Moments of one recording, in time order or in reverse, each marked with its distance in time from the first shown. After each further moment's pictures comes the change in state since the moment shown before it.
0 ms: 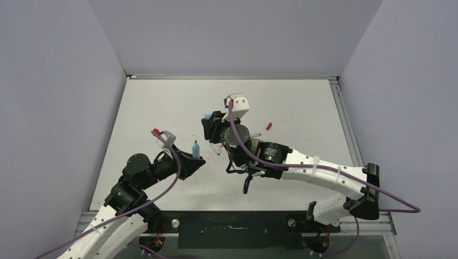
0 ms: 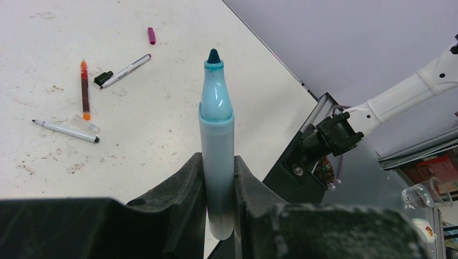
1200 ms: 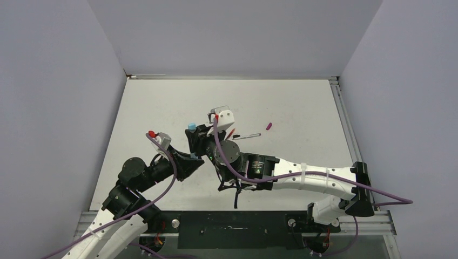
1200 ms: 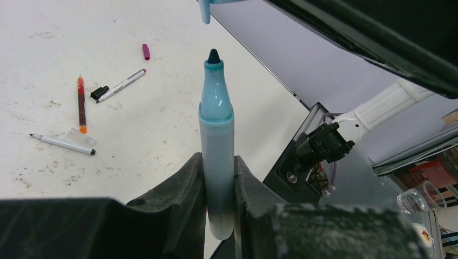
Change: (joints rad) left arm 0.000 -0.055 -0.014 0.027 -0.003 -0.015; right arm 0.149 0.064 0.010 0.195 0.063 -0.096
